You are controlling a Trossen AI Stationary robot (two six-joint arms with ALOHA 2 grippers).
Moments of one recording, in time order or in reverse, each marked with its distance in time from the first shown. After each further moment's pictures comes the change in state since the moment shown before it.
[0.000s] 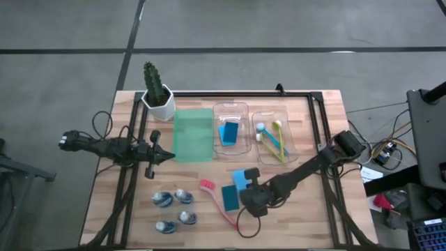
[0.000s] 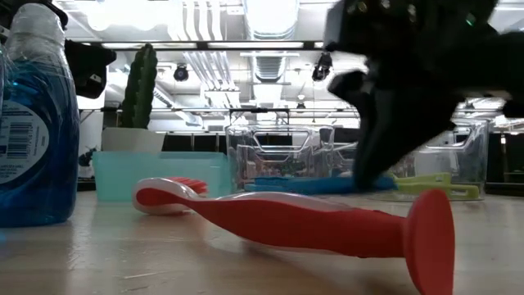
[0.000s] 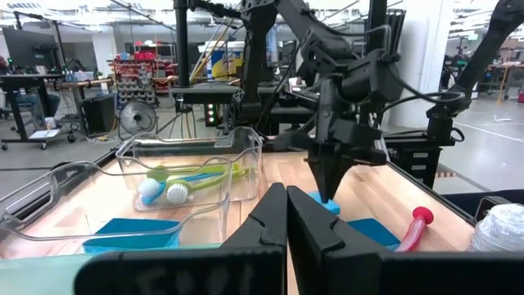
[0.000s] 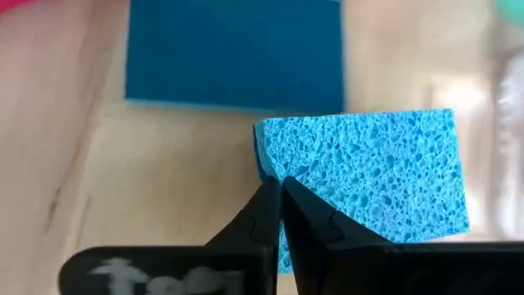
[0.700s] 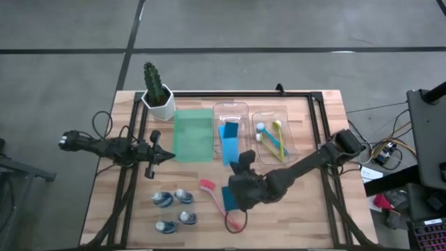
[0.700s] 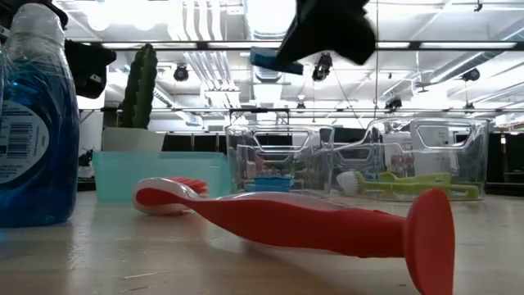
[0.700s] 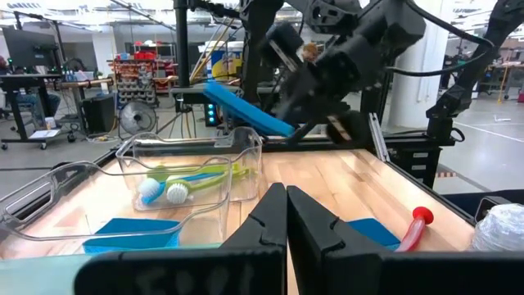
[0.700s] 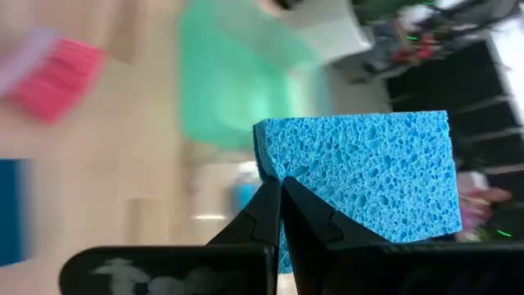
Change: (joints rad) left arm 0.000 0.000 0.000 0.000 0.000 0.000; right arm -0.041 -0.002 0.253 -0.106 0.649 -0.235
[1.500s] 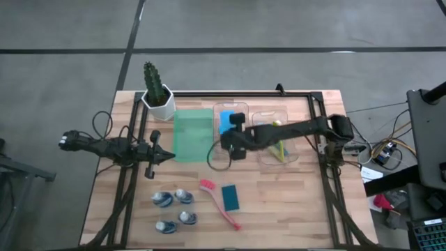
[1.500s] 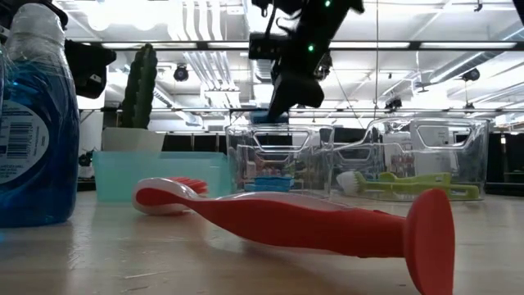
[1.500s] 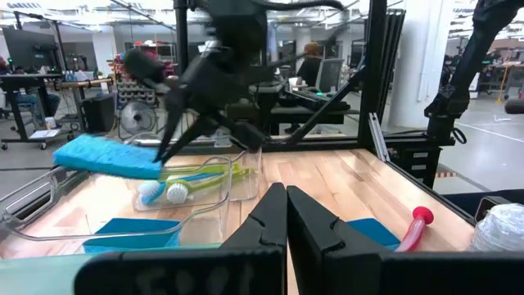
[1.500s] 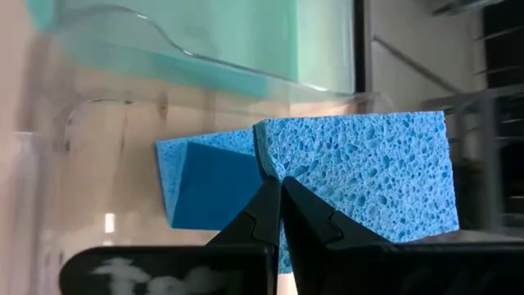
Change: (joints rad) left arm 0.000 0.000 0.000 0.000 0.000 0.000; right arm -0.449 -0.015 0.013 0.001 -0.446 -0.266
